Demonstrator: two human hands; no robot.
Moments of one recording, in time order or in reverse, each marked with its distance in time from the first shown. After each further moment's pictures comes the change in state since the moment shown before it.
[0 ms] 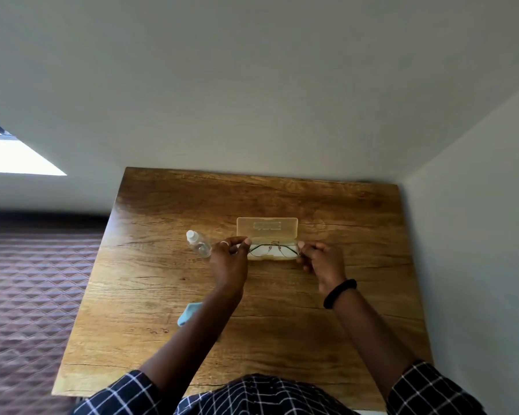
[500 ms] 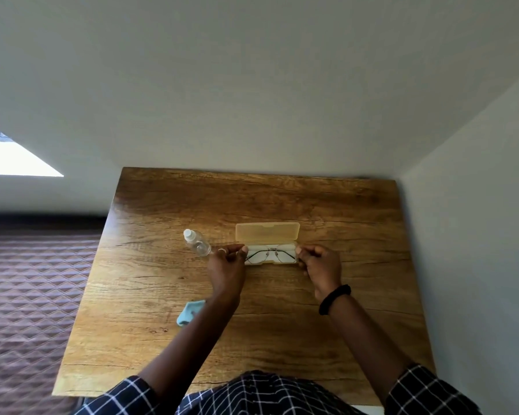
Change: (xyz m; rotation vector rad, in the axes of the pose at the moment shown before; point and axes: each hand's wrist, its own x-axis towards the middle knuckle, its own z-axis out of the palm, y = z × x) left_hand -0.006 -0.016 -0.004 -0.008 -0.021 -0.061; right_hand -0.006 0.019 0.001 -0.042 0.077 -0.063
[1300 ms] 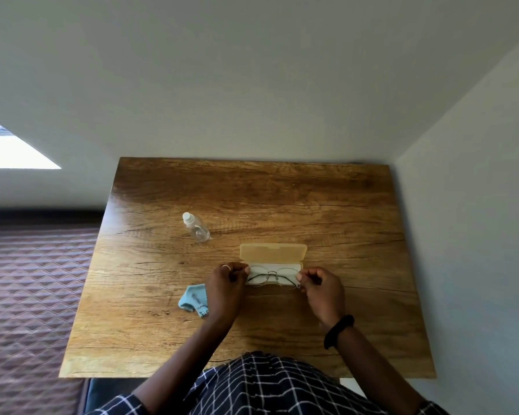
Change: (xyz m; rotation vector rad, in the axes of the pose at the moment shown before) left_hand -0.052 -0.035 -0.029 0.381 -0.072 0.215; right_hand -0.061 0.060 -0.029 -0.262 0.021 -0.100
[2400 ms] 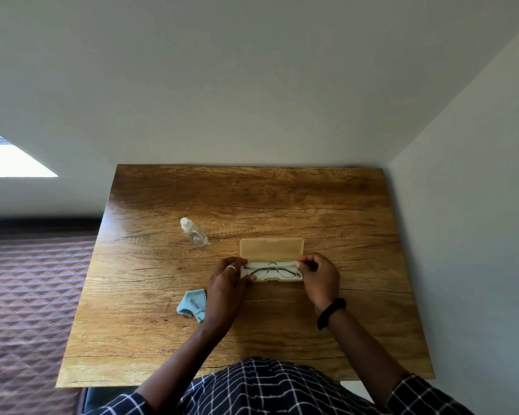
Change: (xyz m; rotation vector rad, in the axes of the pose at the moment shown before) left_hand 0.007 -0.014 -0.004 0.122 -0.122 0.332; right_hand 0.027 -0.014 0.008 -0.005 0.080 -0.069
